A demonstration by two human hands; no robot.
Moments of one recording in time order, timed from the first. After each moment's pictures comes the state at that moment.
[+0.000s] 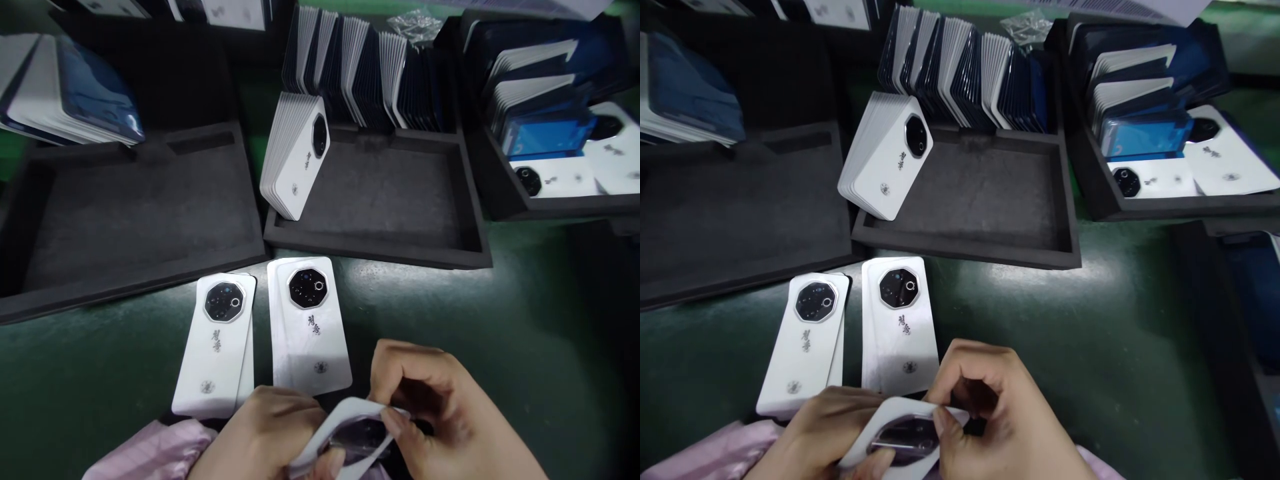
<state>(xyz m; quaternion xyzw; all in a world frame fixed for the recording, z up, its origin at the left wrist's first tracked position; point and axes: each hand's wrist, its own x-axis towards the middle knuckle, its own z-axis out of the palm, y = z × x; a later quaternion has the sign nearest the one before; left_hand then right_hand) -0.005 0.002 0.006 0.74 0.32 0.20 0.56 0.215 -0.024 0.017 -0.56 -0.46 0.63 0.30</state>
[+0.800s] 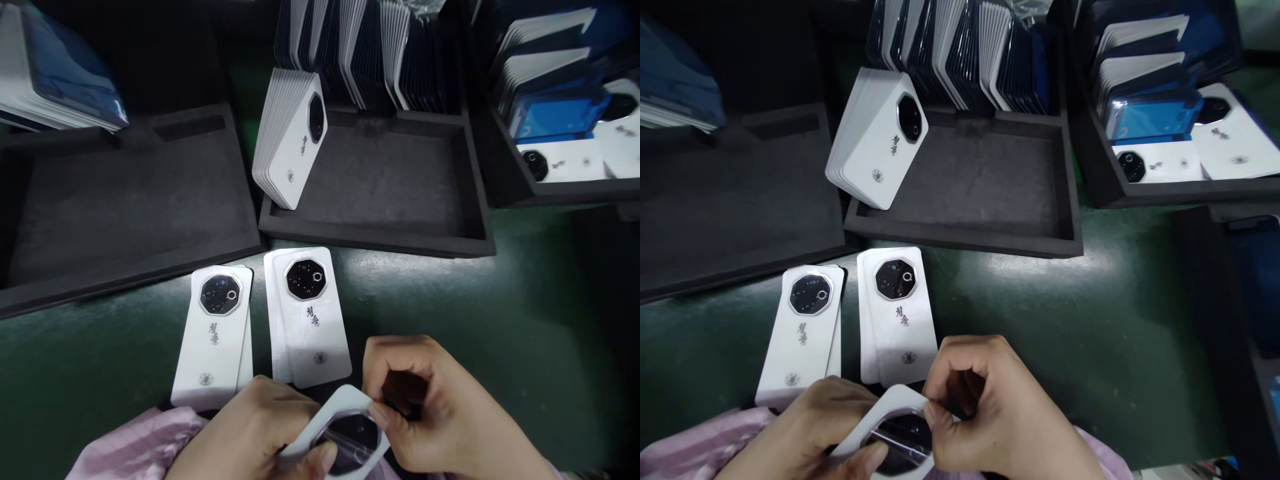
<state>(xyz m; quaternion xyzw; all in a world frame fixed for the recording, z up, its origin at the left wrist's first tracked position) -0.016 0.004 0.003 0.67 0.30 0.06 0.68 0.215 -0.019 0.011 -0.52 -0.45 0.68 0.26</state>
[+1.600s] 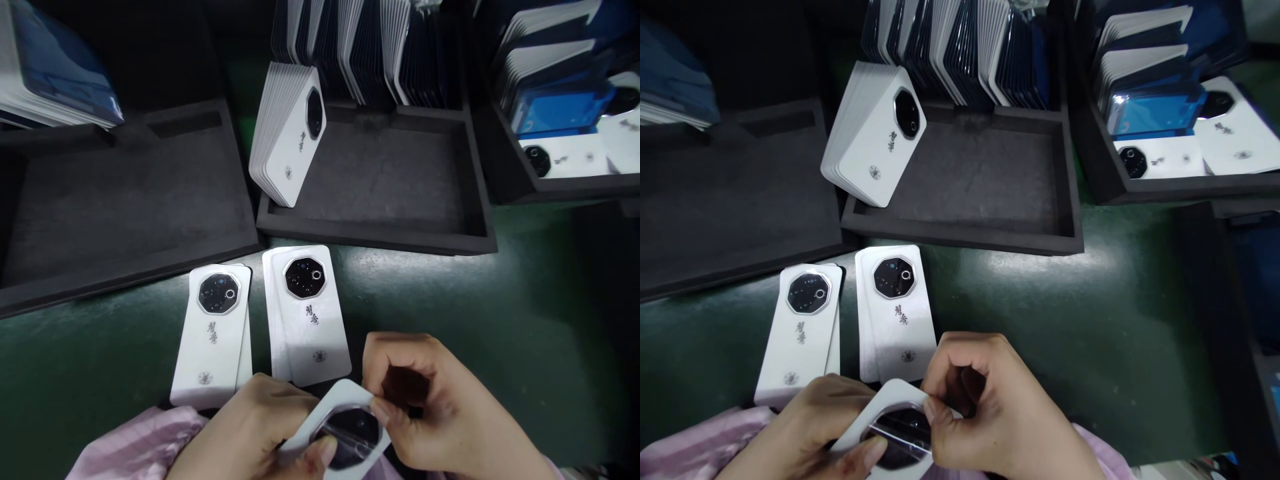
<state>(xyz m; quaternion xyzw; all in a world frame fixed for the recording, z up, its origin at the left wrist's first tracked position) -0.015 0.003 0.003 0.64 0.31 0.08 0.70 0.214 -0.020 0.014 -0.52 -0.42 0.69 0.28</state>
